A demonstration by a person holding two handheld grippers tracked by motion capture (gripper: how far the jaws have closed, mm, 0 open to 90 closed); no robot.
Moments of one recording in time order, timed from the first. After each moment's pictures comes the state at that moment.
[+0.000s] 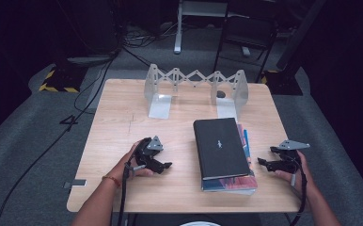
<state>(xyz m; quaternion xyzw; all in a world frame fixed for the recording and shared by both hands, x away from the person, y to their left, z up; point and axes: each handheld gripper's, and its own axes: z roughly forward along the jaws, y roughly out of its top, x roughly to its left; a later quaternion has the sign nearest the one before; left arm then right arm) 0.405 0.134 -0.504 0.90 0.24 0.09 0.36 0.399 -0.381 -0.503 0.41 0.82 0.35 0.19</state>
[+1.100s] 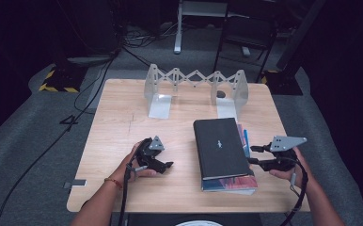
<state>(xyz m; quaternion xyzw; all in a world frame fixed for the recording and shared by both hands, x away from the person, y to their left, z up) 0.402 0.126 -0.503 0.89 0.27 0.10 0.35 0.369 -0.319 -0.423 0.19 0.88 0.41 0.14</state>
